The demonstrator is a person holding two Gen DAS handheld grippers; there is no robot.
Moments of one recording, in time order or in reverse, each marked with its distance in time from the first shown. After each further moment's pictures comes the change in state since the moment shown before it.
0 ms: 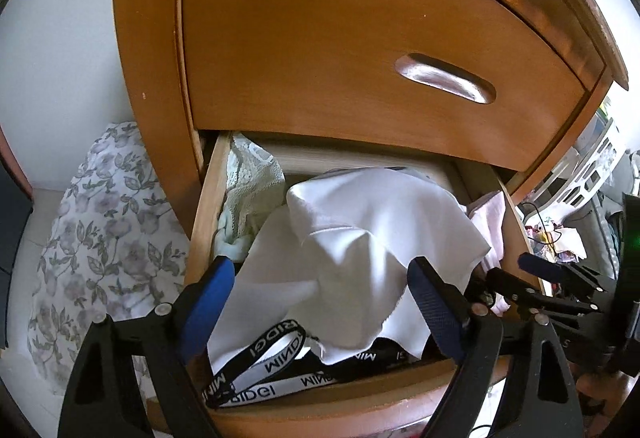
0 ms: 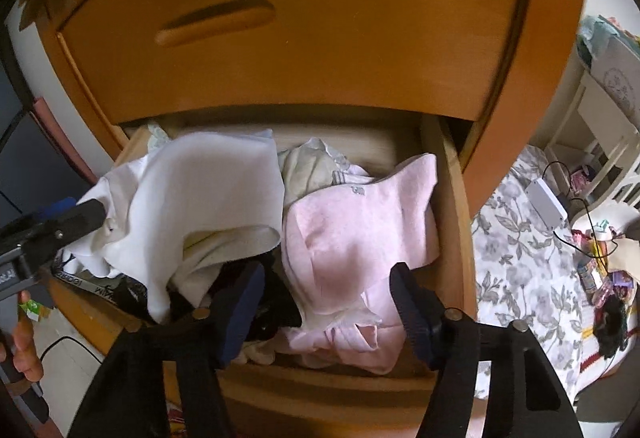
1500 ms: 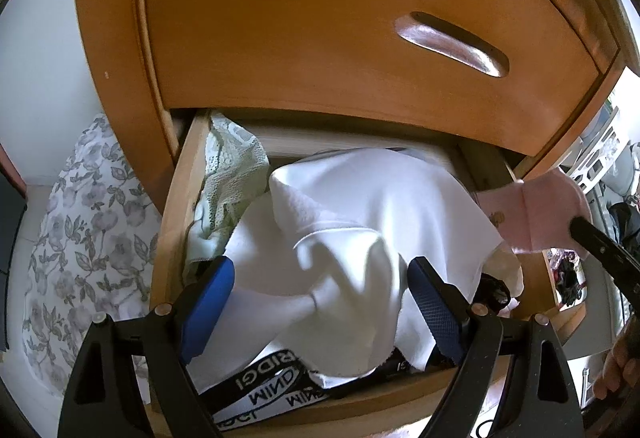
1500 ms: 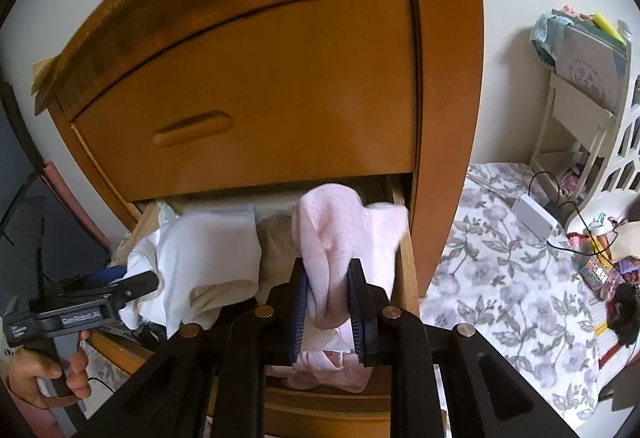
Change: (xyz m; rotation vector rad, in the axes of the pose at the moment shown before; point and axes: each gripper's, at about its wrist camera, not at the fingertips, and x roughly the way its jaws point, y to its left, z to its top) left arm 0.032 -0.007 0.001 0.010 0.062 -0.010; right arm -0.068 -0.039 -0.007 0.135 -0.230 0.042
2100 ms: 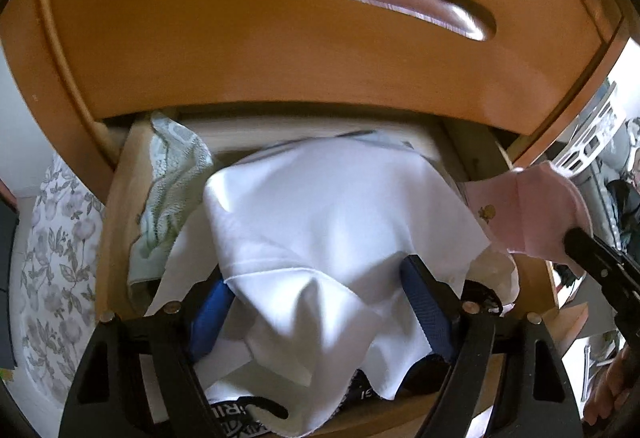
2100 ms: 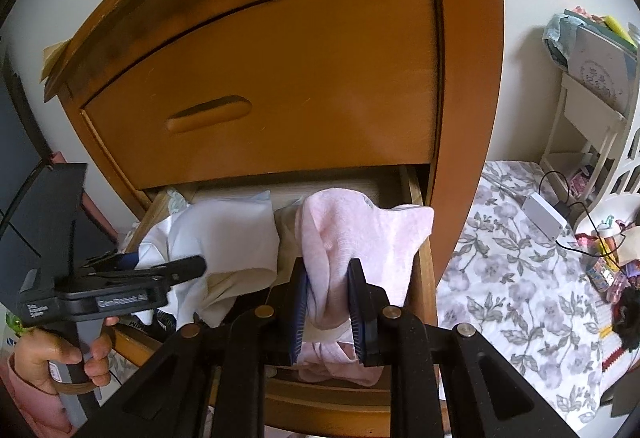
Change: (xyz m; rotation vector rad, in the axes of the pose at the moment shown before) left arm 0.038 -0.032 0.020 0.065 0.087 -0.017; right arm 0.006 0.006 -0.006 -0.022 0.031 0.036
